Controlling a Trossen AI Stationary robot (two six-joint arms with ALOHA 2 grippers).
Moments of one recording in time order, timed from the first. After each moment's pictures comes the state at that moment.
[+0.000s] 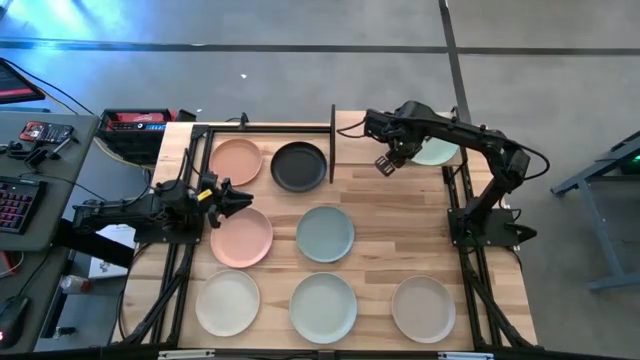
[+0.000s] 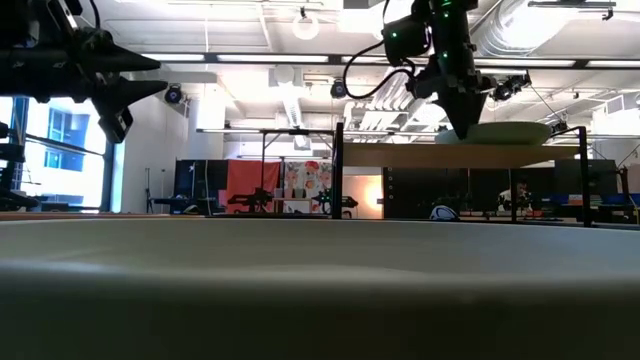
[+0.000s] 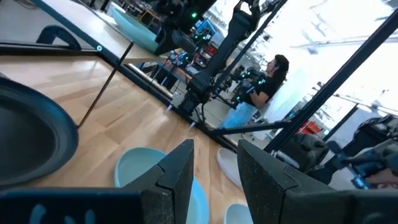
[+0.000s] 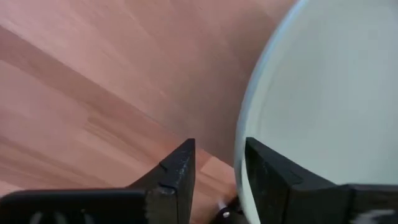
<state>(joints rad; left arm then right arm) 0.07 0.01 0.01 0.06 -0.01 -0.64 -0.49 1.68 1.54 -1.49 0.21 0.41</state>
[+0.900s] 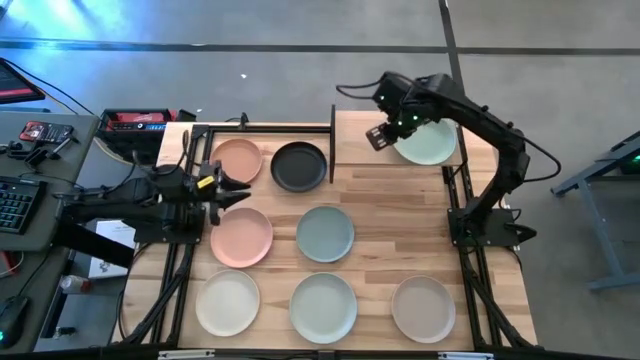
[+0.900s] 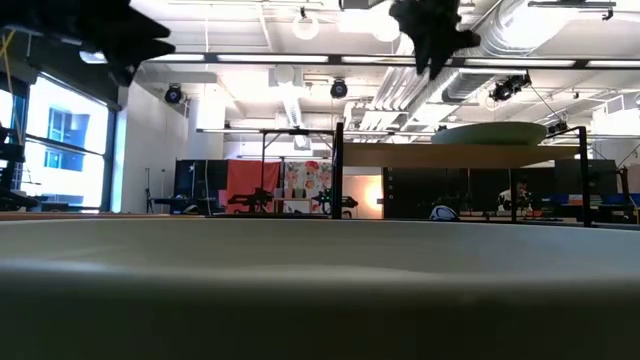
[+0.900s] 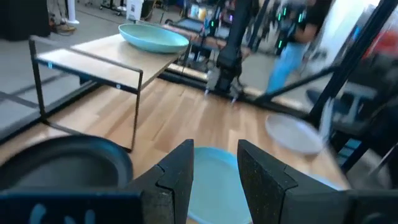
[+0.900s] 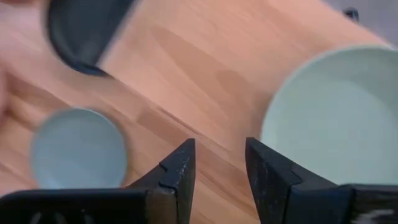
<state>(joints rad) 0.07 0.36 0.43 -0.24 -0.06 -0.23 -0.48 1.68 2.00 -1.55 0.08 0.50</state>
